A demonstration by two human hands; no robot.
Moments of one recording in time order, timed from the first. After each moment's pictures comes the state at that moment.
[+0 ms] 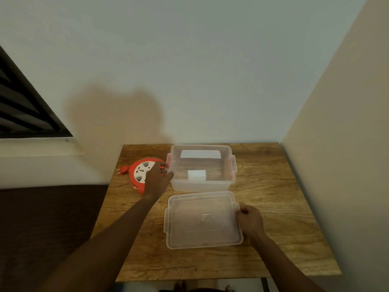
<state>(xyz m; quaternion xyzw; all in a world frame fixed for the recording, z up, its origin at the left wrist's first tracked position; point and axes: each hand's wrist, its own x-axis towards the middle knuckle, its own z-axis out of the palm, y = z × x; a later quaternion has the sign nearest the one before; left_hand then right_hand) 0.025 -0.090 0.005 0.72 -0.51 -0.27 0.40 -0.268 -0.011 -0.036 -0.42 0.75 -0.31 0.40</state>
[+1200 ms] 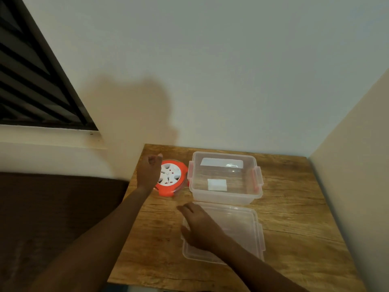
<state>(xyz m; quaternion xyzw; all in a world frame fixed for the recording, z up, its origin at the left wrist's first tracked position) 0.110 -0.102 0.030 0.75 -0.37 -0.26 0.47 -0.098 -0.013 0.009 -0.88 0.41 -0.09 0.24</state>
